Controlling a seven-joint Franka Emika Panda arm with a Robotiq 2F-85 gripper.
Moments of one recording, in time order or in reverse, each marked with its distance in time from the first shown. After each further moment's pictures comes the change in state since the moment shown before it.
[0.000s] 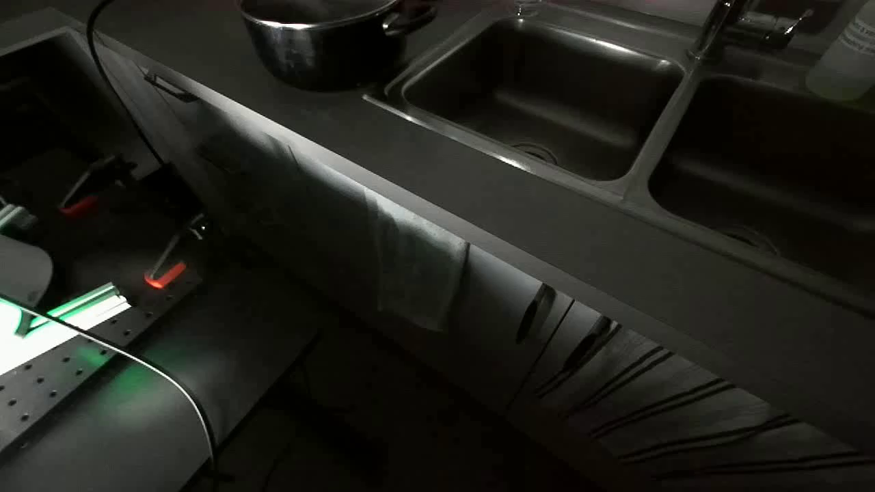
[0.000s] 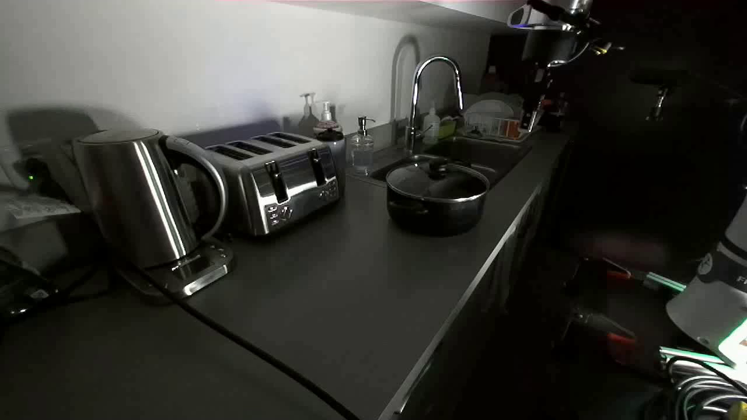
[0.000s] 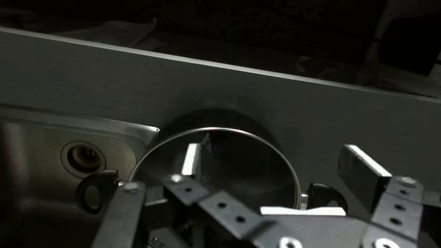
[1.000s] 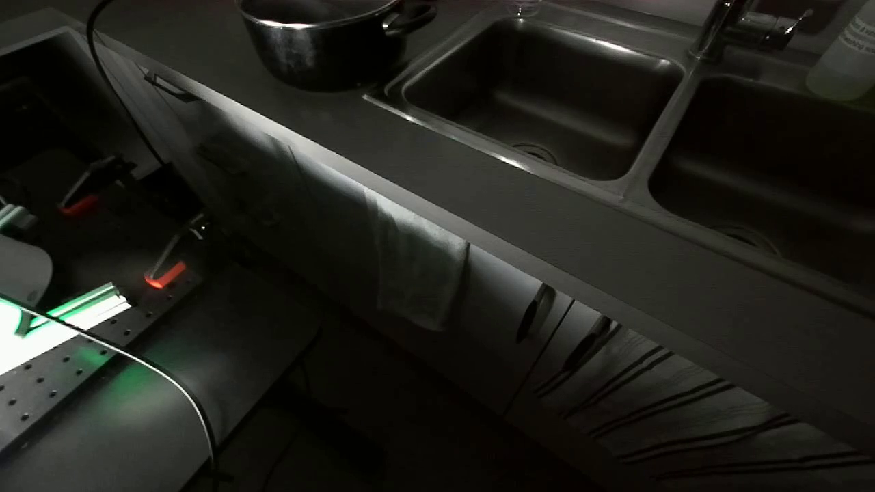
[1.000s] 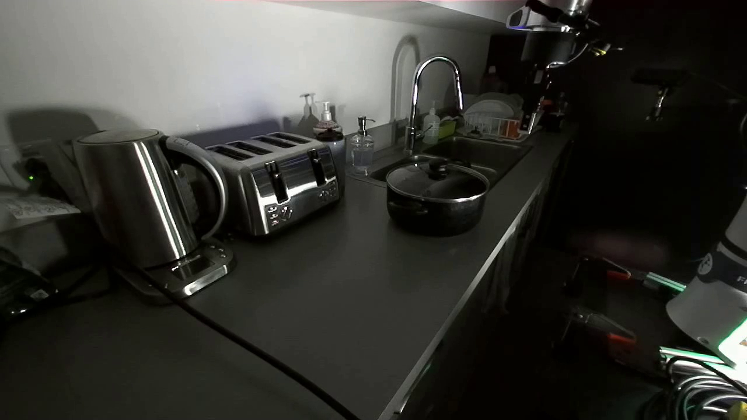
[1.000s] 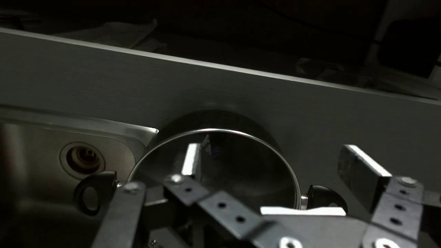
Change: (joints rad) arm 0.000 0.008 0.006 0.001 0.000 0.000 0.002
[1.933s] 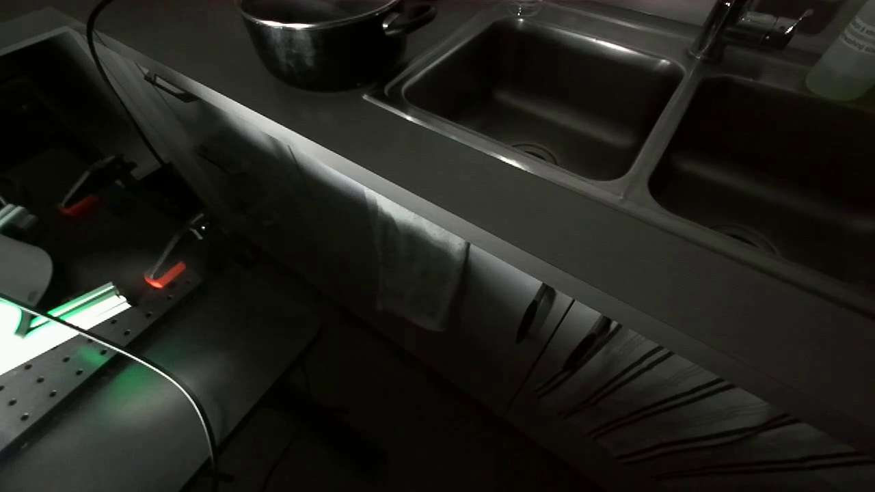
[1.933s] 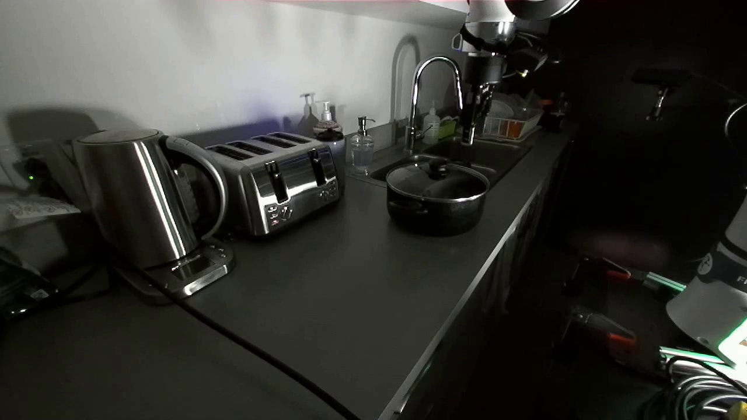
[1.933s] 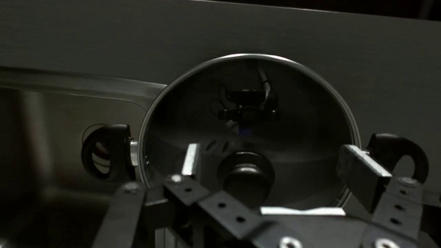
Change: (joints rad) arm -0.015 0.392 0.051 0.259 -0.074 0.102 0.151
